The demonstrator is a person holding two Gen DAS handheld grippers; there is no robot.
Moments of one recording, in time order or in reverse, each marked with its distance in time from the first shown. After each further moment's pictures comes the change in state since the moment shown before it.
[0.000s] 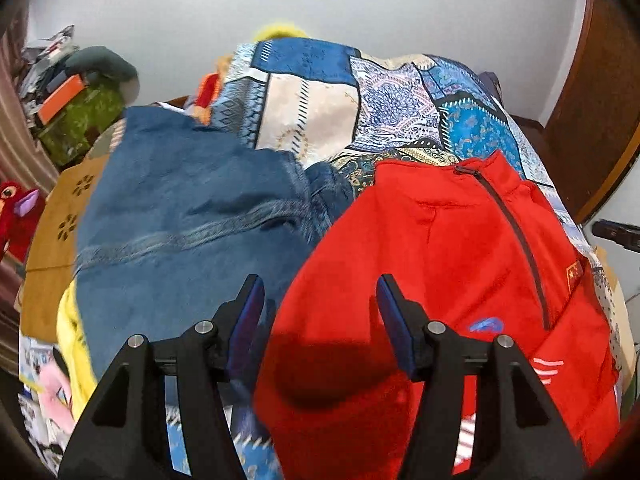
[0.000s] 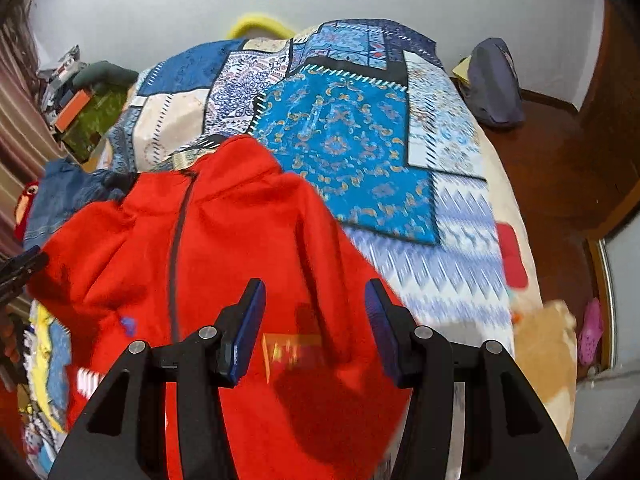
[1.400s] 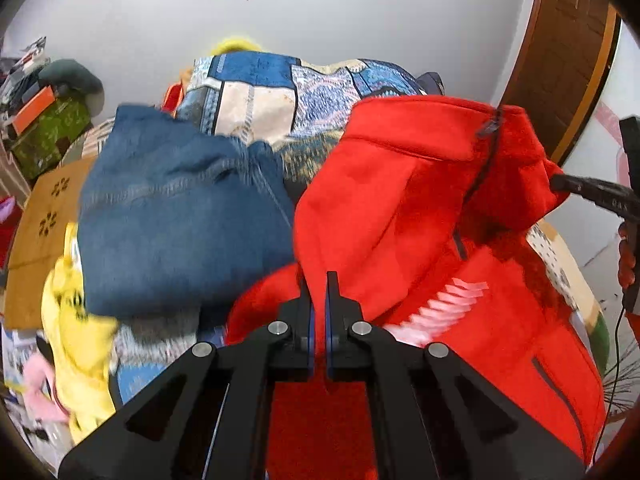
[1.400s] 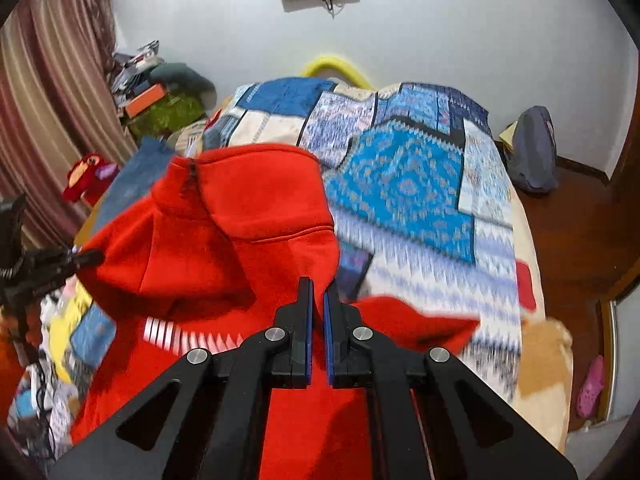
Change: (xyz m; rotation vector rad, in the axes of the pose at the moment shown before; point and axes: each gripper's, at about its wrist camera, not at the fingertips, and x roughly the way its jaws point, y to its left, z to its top) left arm -0.094 -0.028 -0.082 0.058 -0.034 -0.162; right arm -0.105 0.061 -0.065 -0.190 -0.147 0.145
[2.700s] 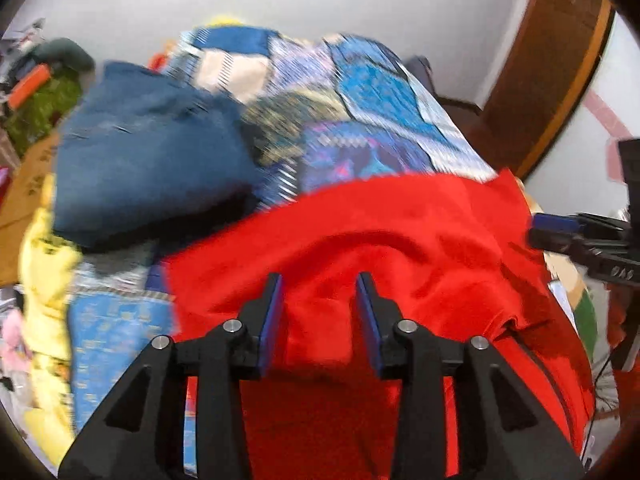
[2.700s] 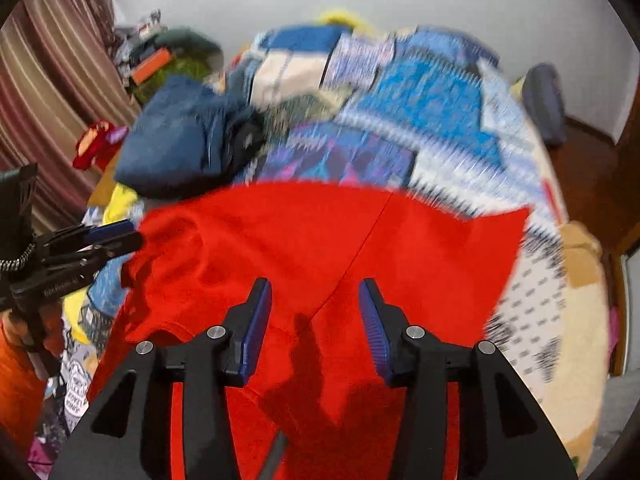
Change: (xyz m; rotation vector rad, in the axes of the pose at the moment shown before) left arm 0.019 -0.058 -0.050 -0.015 0.074 -0.053; right arm 0.023 0.044 -0.074 0.036 0.162 0.033
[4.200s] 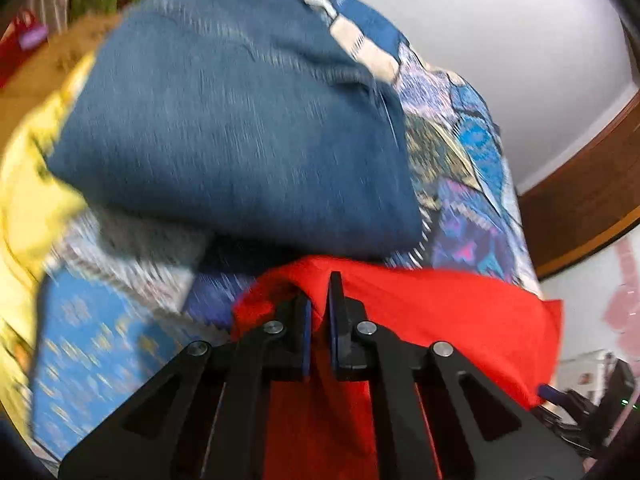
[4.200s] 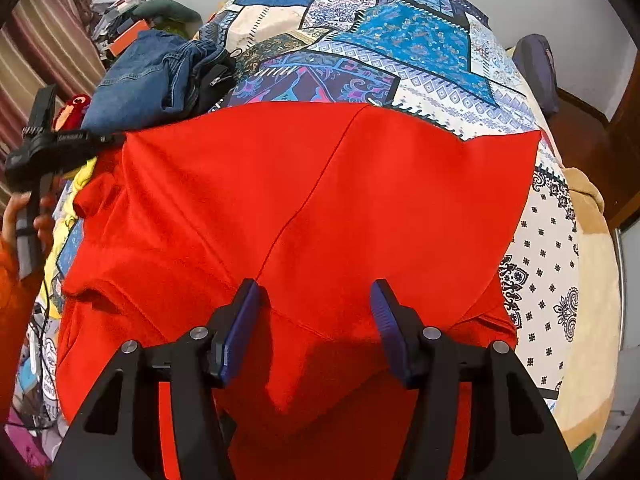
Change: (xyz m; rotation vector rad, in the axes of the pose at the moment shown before) left arm 0.047 0.152 0.029 -0.447 -0.036 0.026; right arm 0.023 -0.021 -0.038 0.012 0.076 -0.060
